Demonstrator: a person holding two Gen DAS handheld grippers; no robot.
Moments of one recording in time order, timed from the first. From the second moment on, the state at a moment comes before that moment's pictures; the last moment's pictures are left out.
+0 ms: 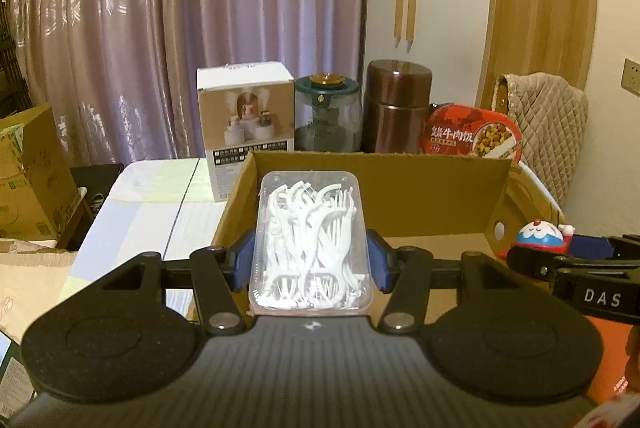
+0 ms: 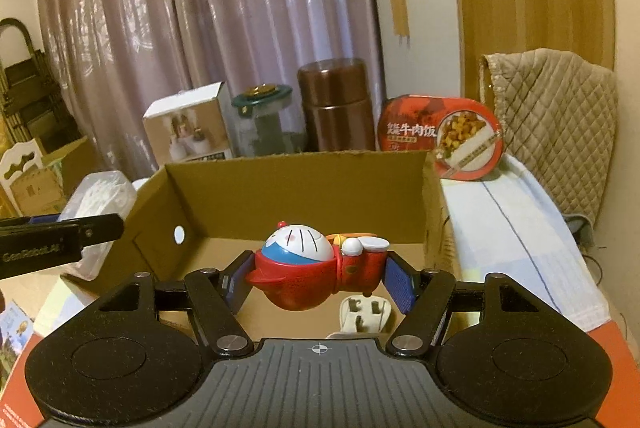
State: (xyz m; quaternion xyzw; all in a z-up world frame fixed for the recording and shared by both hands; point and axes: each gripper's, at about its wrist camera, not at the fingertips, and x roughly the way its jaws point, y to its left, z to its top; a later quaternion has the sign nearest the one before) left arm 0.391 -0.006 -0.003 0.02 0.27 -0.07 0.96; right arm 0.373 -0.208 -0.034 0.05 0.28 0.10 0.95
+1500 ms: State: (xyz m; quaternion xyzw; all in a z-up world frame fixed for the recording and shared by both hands) left arm 0.392 -0.009 -0.011 0.01 0.28 -0.06 0.96; right arm 0.373 -0.198 -0.043 0.05 0.29 0.10 0.95
